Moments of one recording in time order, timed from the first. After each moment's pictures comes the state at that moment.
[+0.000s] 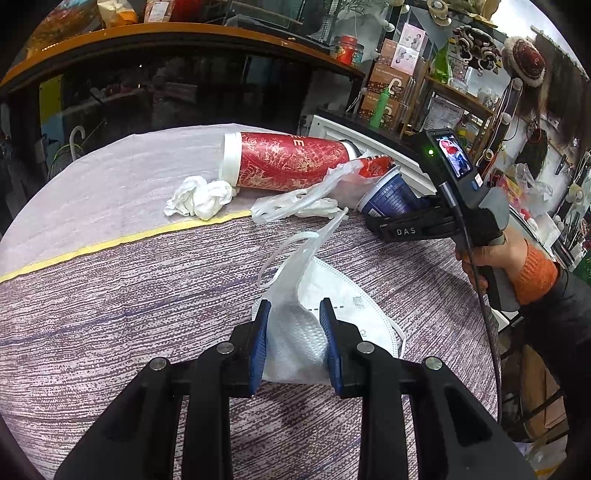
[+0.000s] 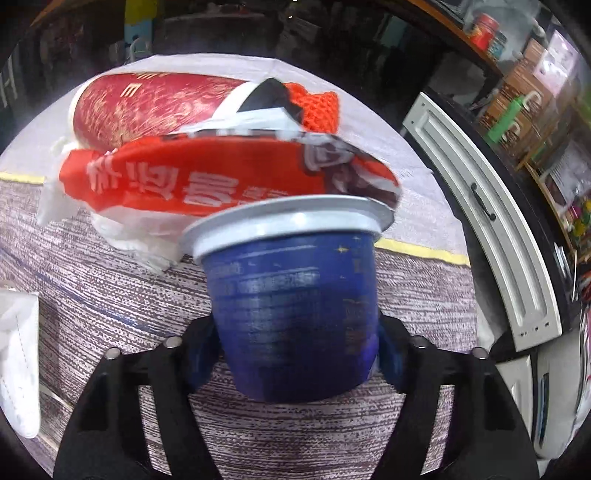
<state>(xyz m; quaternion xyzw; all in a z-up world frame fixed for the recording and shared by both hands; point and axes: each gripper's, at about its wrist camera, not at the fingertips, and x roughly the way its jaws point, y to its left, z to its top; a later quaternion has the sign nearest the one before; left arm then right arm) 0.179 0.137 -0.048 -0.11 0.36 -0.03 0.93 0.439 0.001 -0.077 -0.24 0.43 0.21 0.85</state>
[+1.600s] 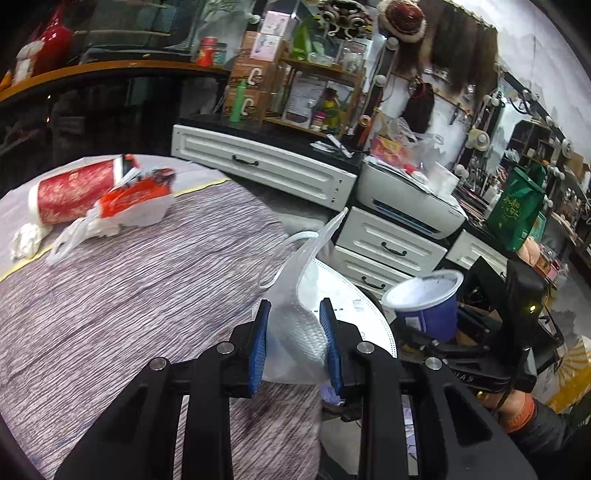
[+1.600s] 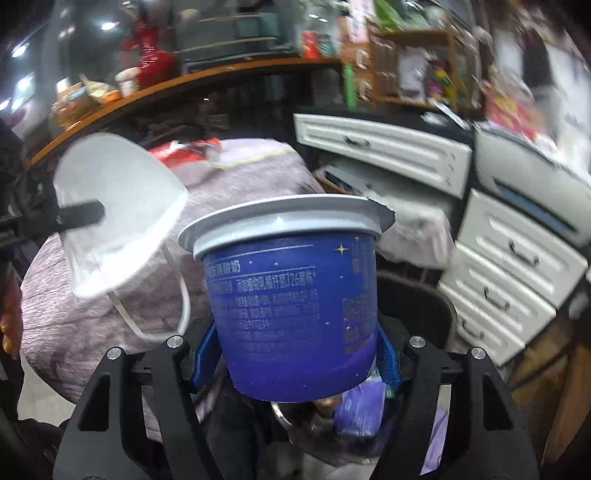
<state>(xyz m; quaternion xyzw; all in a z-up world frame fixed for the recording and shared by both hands) 0.161 -0.058 -0.022 -0.05 0.33 -0.24 0.91 0.168 -0.295 -0.096 0.03 0.33 0.14 0.93</state>
